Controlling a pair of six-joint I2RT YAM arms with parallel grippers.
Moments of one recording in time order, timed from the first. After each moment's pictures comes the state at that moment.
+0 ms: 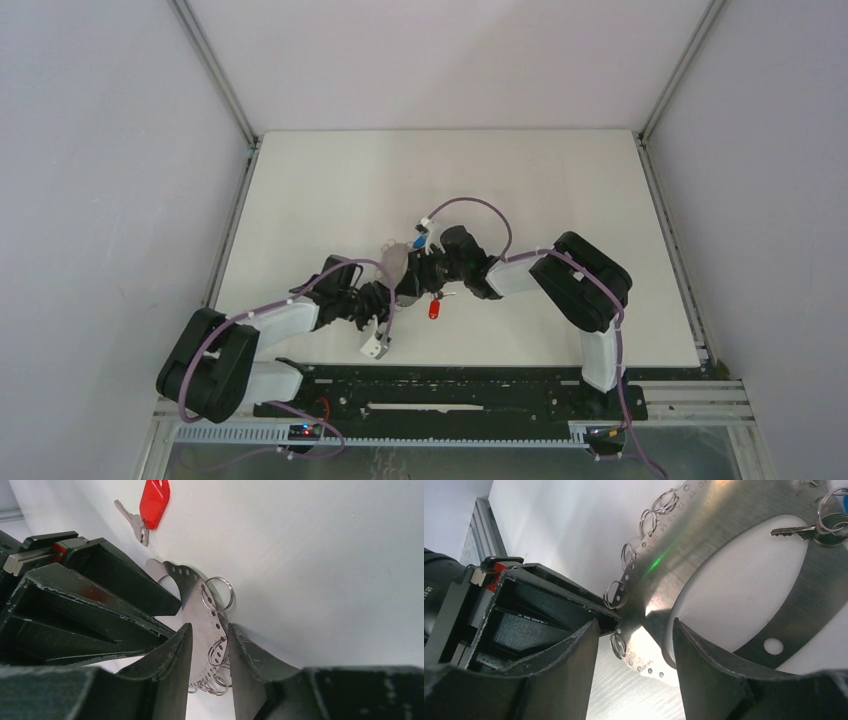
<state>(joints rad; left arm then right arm) -0.41 1.27 0.38 -0.13 0.63 2.10 0.80 1.96 0.92 0.51 -0.45 0.54</state>
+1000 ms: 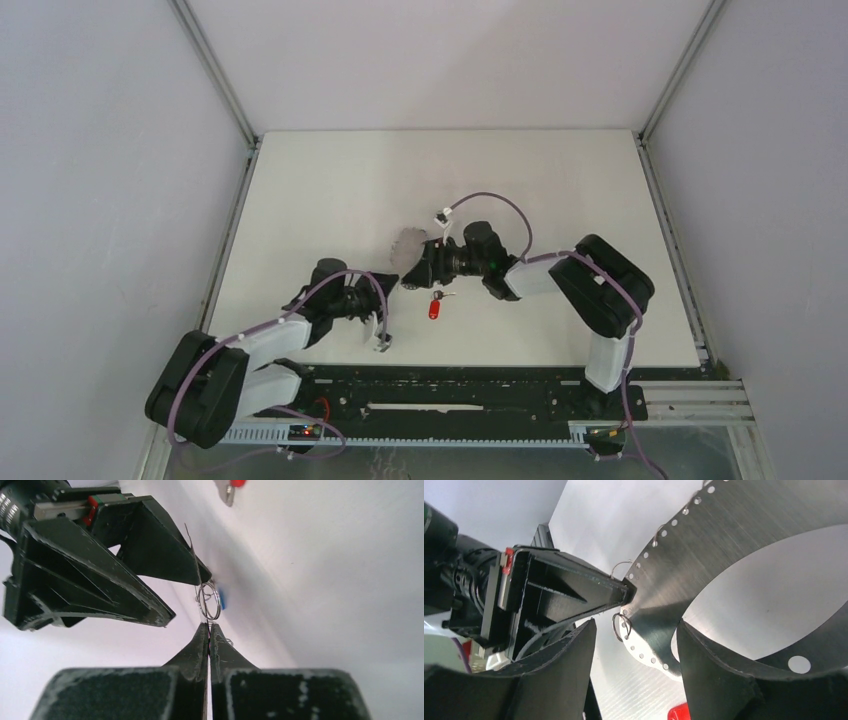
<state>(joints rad) -0.40 1.16 0.25 0.24 0.64 2.09 0.72 1.90 0.82 0.70 -0.57 0.70</state>
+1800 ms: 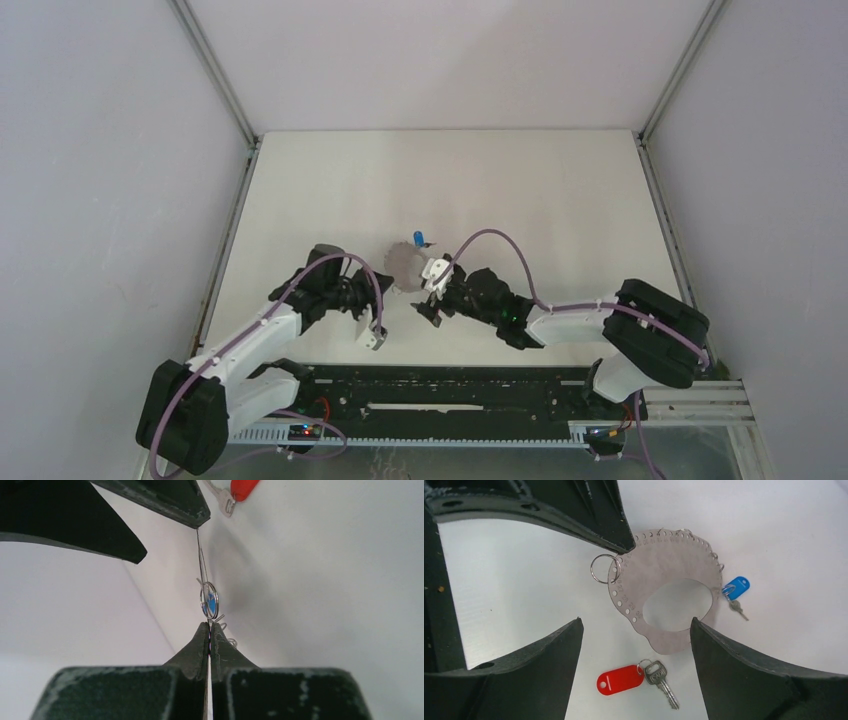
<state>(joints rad) -0.39 1.01 0.46 -0.28 0.66 2.08 1.00 1.52 0.54 0.72 -0.06 -0.17</state>
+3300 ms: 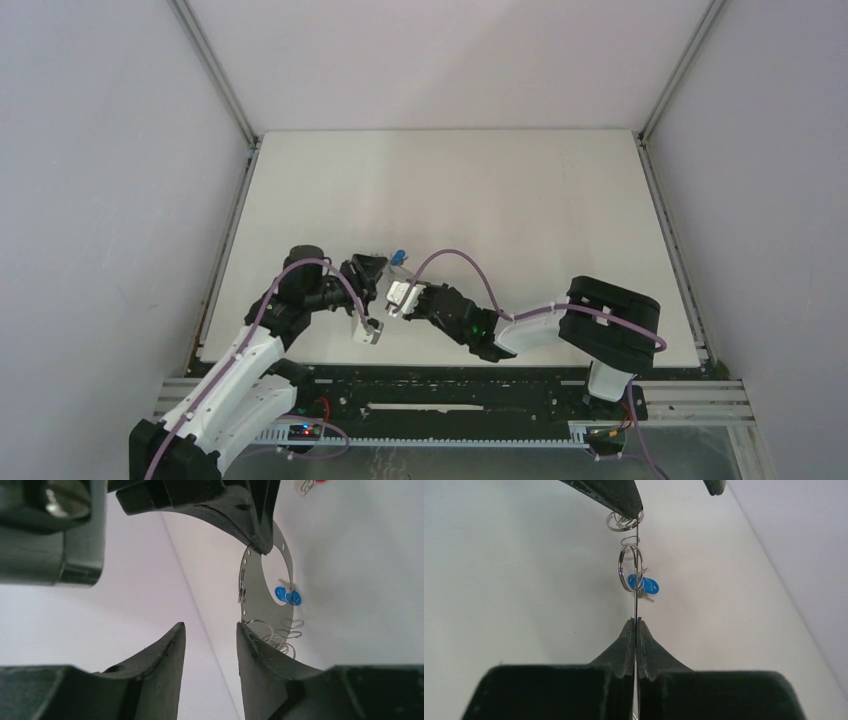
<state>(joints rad) -0.37 0.77 0.49 -0.32 0.66 1.87 1.20 1.73 0.67 0.83 0.37 -0.51</state>
